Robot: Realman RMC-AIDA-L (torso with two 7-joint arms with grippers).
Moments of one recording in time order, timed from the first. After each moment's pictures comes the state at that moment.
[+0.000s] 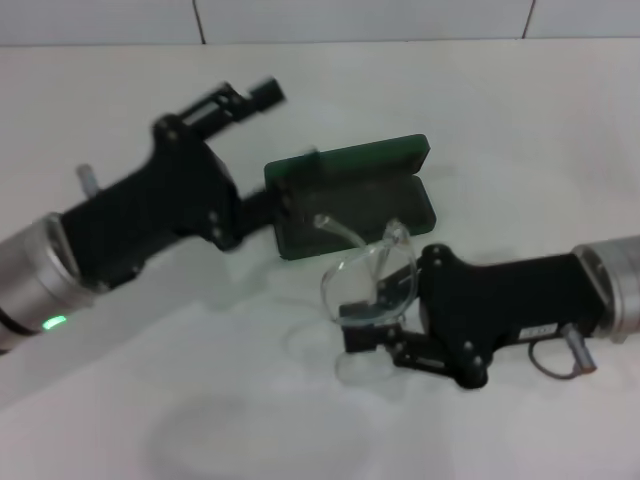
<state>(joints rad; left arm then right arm) -0.42 -2.09 1.12 0.34 1.10 1.77 -0.61 0.61 2.00 -1.55 -0.49 -1.21 -1.71 1.11</state>
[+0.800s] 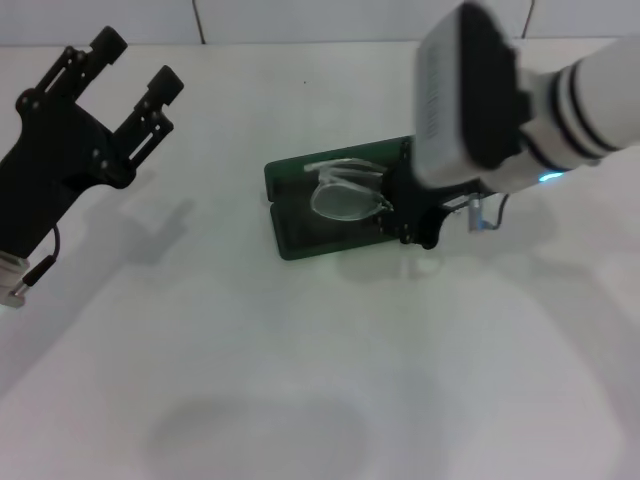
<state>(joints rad) -0.34 -2.08 1.00 0.29 0.94 1.68 -0.62 0.73 2.02 -1.69 -1.22 -2.26 -1.16 1.94</state>
